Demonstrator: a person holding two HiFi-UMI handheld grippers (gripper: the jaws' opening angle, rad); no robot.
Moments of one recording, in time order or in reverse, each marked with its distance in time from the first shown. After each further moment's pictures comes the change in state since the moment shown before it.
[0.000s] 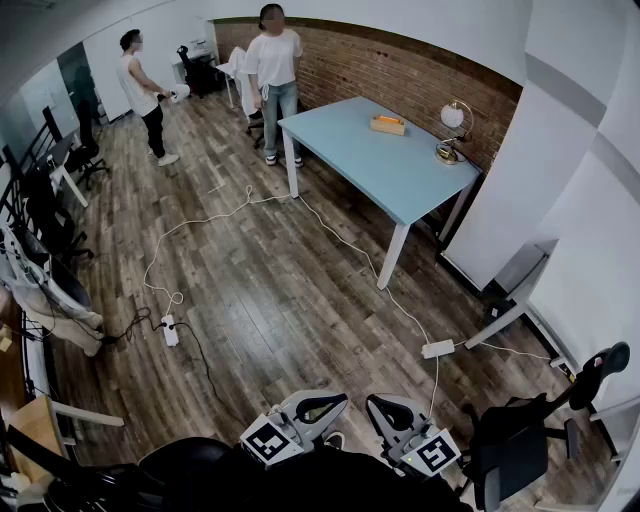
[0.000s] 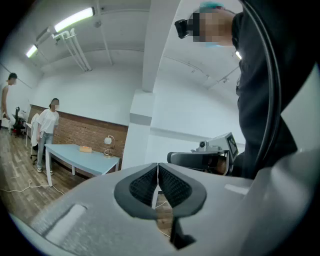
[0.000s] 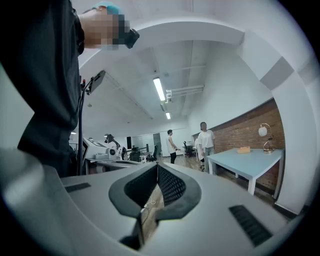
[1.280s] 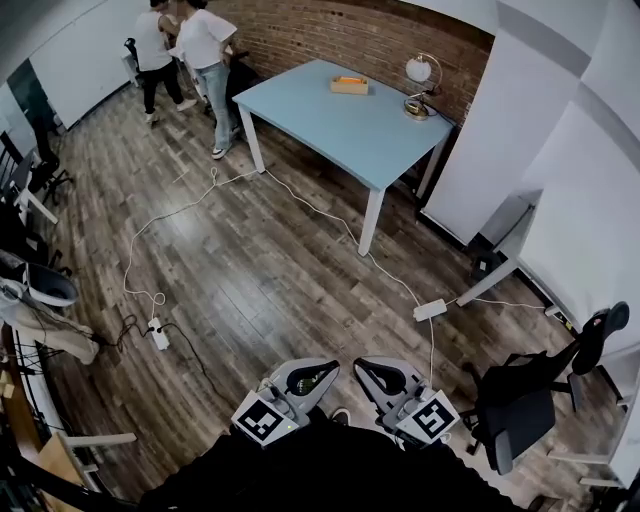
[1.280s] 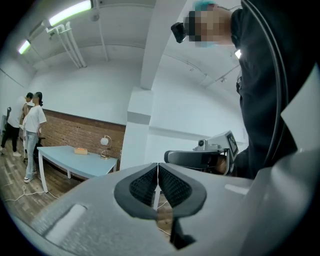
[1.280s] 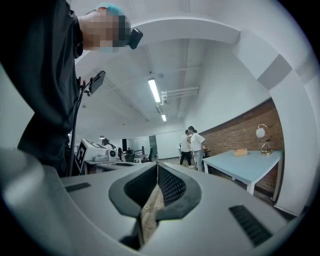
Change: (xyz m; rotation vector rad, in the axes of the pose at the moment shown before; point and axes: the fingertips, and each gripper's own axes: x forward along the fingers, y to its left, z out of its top) left arm 0.035 0.069 0.022 -0.011 -0.002 -0.037; right arm 0.058 -0.052 0.015 0.011 -0.017 -0.040
